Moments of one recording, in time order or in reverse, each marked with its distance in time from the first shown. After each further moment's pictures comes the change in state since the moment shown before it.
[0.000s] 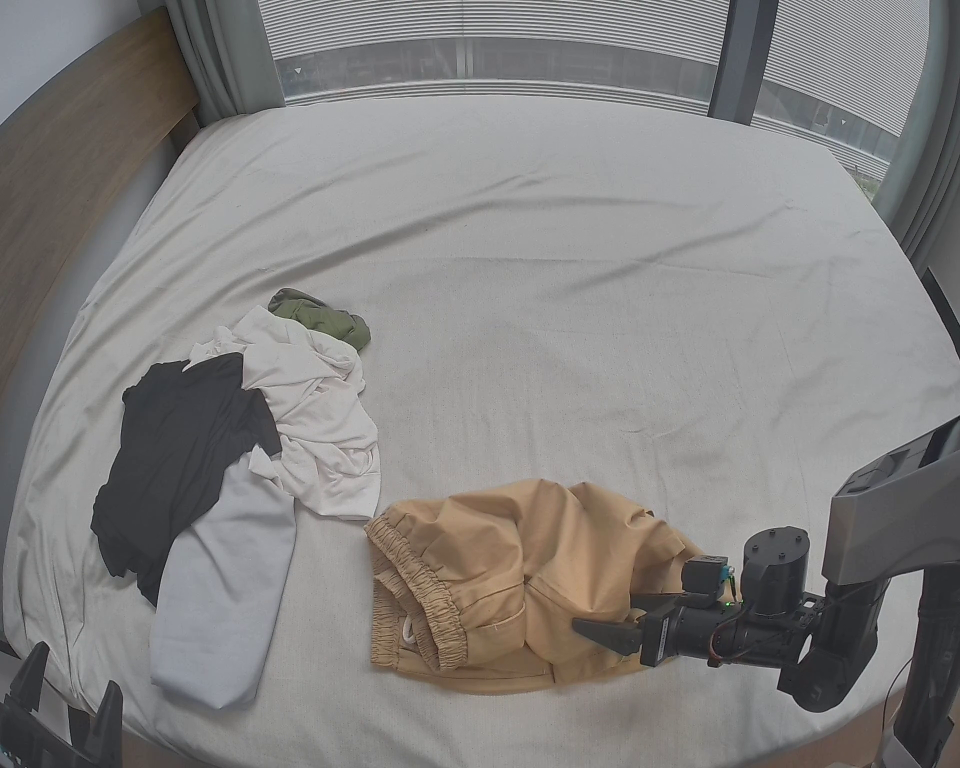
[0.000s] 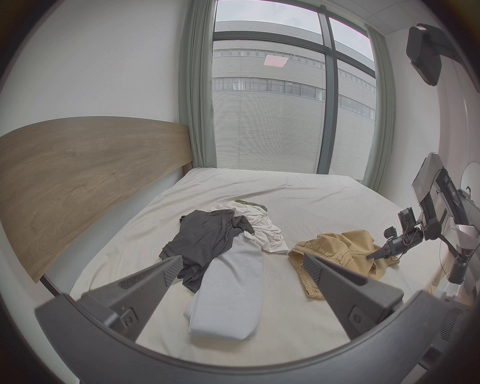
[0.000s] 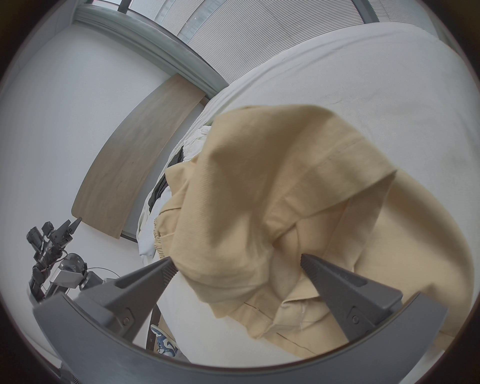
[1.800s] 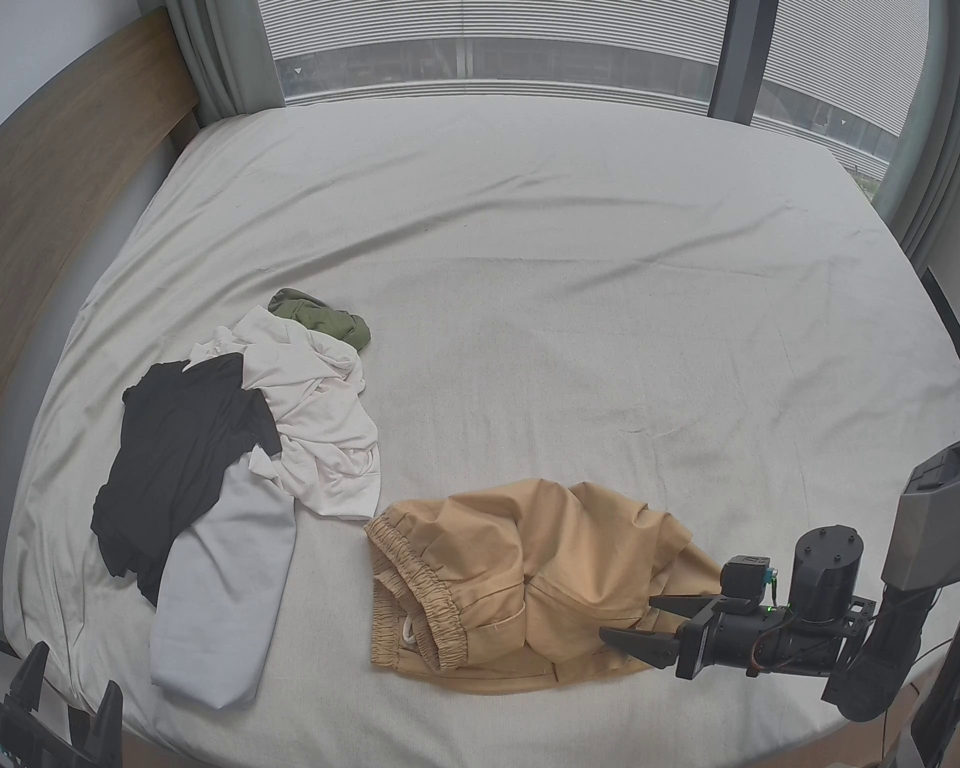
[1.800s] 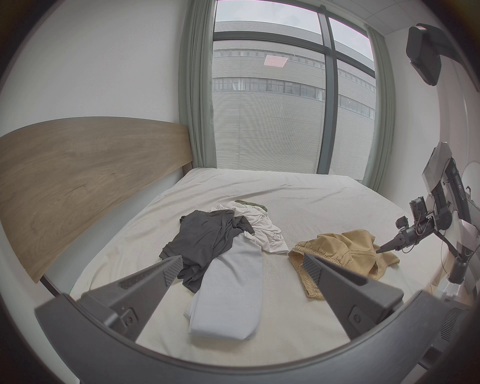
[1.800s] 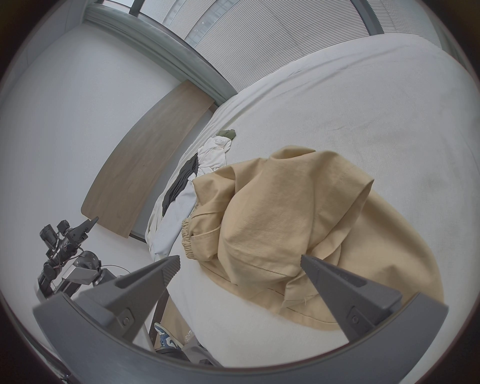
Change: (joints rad) left arm 0.000 0.000 0.000 -0.001 0.000 0.001; right arm 0.002 -0.180 0.145 0.002 -0.022 -0.015
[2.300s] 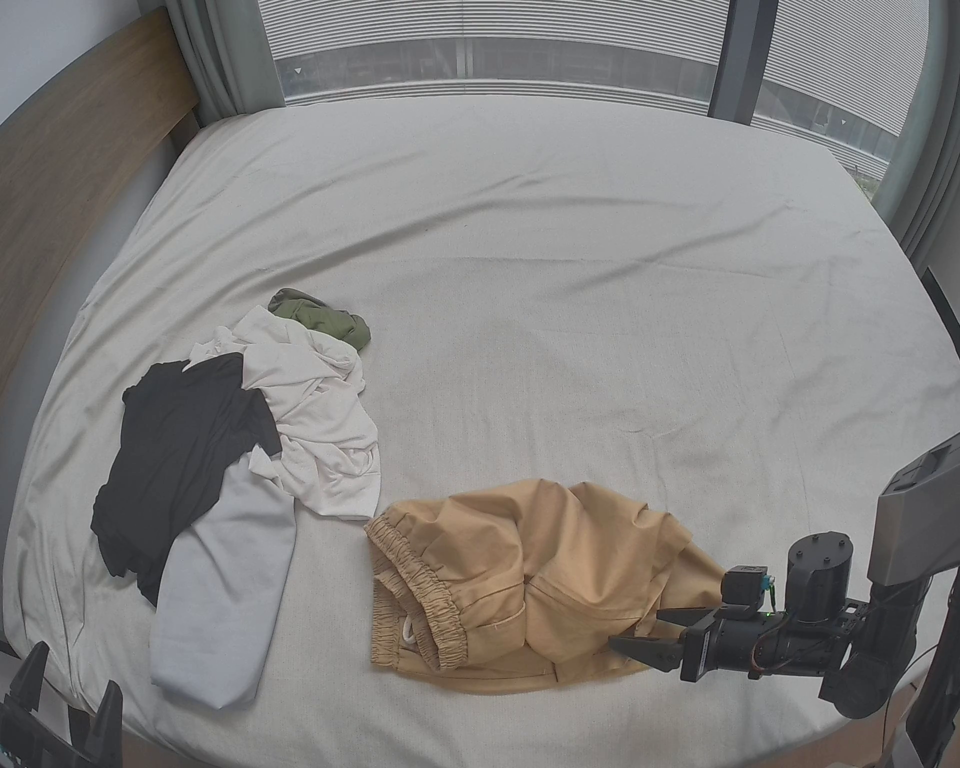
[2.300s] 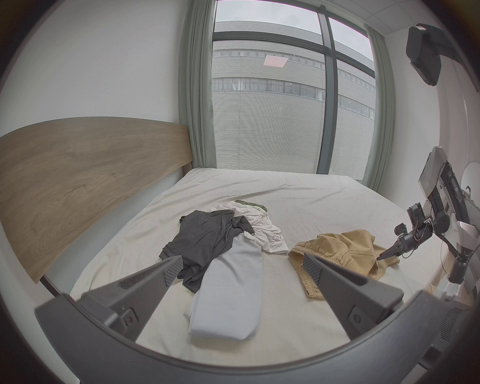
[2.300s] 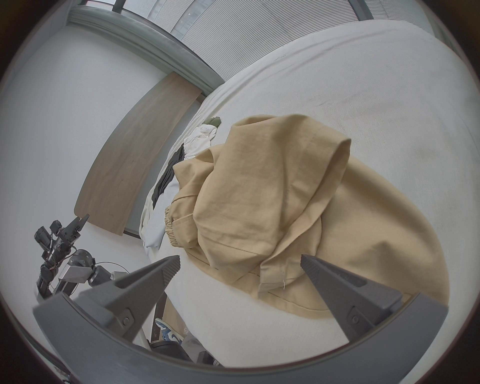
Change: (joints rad) left arm 0.000 0.000 0.000 0.000 0.000 0.000; right arm -0.043 0.044 0.028 -0.001 0.037 0.000
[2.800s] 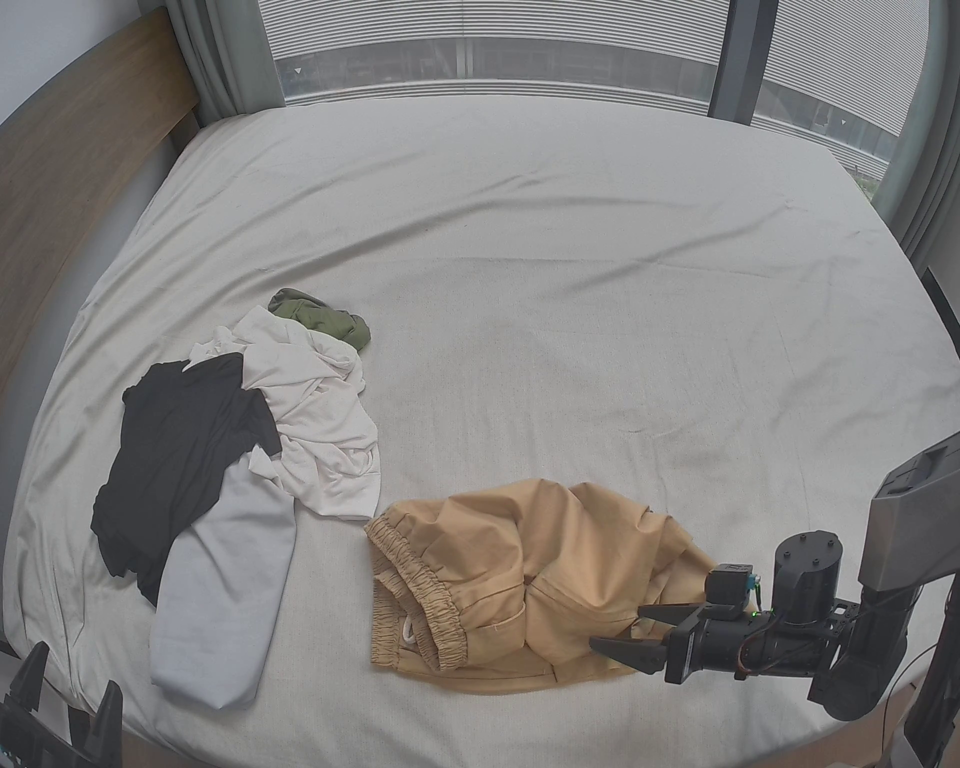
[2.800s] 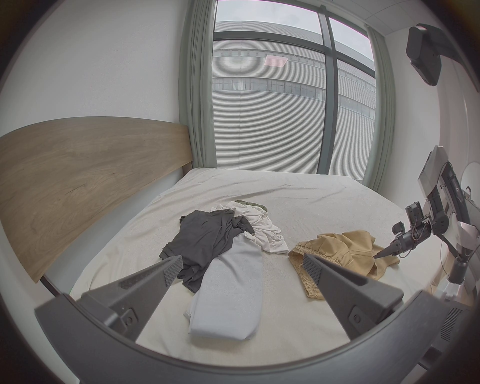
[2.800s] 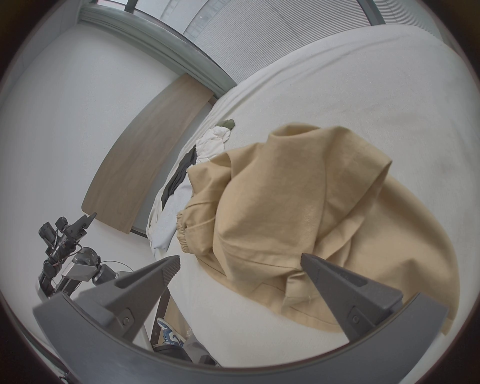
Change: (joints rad) left arm 0.000 0.000 0.000 0.000 0.000 -0.001; right arm 0.039 0.019 -0.026 -0.001 0.000 0.001
